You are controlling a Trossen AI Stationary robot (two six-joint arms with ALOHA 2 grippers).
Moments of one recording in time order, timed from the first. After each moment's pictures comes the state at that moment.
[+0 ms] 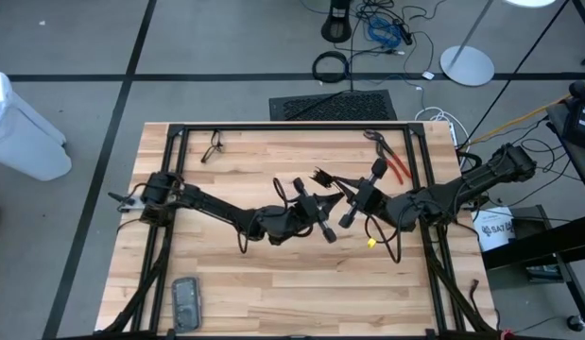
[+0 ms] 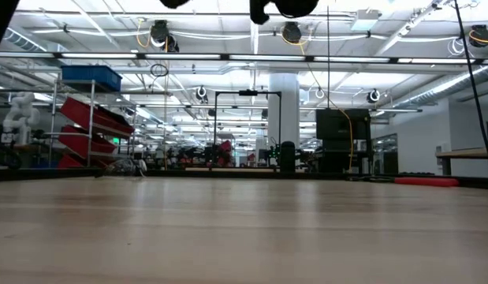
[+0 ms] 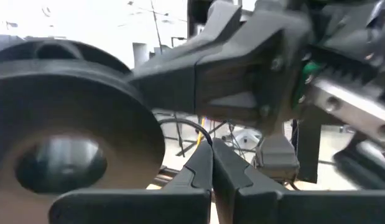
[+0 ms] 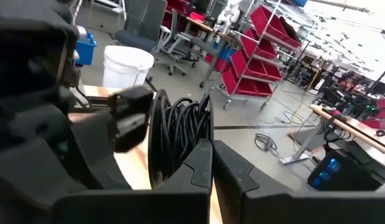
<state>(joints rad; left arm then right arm) -0.24 1.98 1.35 0.87 -0.71 0.20 0.41 1.17 0.92 0.08 1.04 -0.17</state>
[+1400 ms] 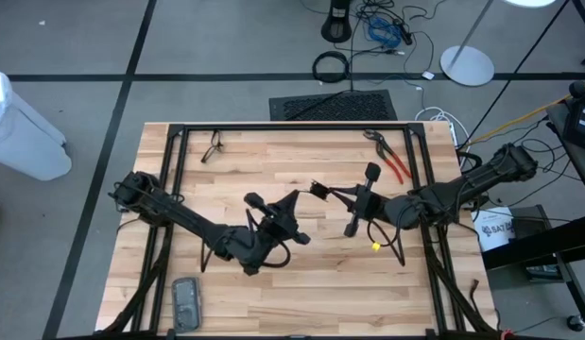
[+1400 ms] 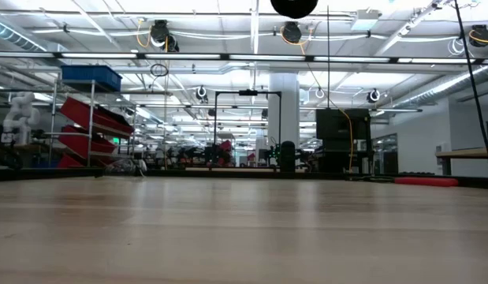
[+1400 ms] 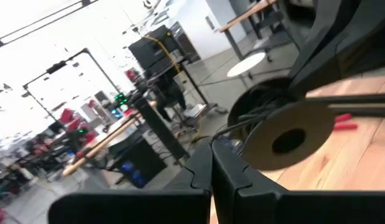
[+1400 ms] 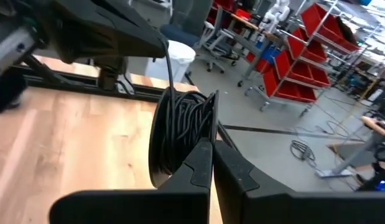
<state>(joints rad) -0.45 1.80 1.35 0.69 -1.43 0.77 0.41 1.15 0.92 -0.03 0.86 -0.15</state>
